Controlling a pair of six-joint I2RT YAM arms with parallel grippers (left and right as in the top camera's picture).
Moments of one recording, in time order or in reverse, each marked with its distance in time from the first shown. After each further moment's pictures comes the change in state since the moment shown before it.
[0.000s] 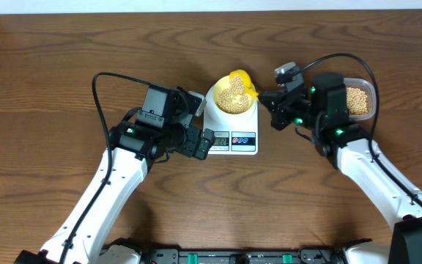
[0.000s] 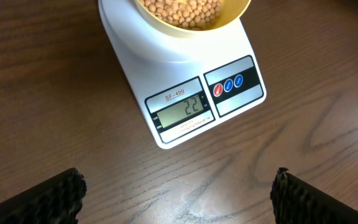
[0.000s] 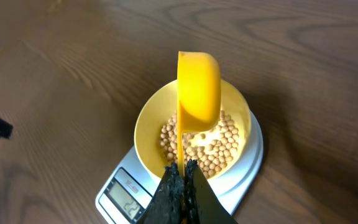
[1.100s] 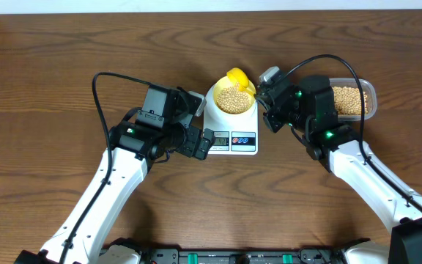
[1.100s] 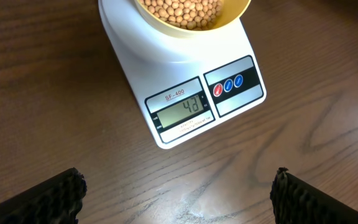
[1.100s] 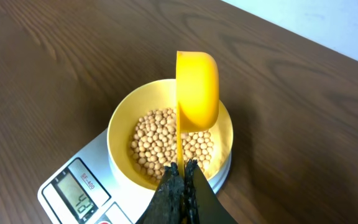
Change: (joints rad) left arm 0.000 0.000 0.000 0.000 0.000 0.000; right arm 0.064 0.000 0.010 0.001 0.152 -0.236
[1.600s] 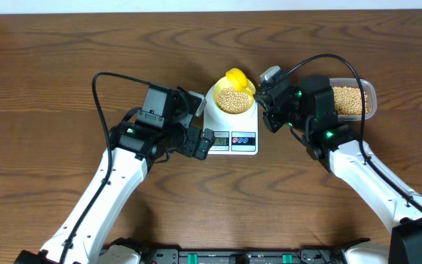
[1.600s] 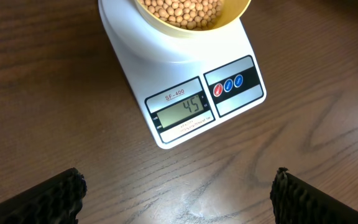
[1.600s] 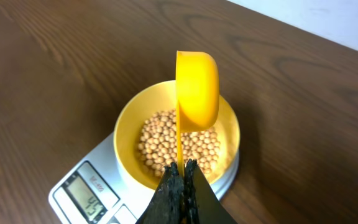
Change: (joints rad) left arm 0.000 0.000 0.000 0.000 0.000 0.000; right arm 0.000 0.000 0.000 0.000 -0.024 0.054
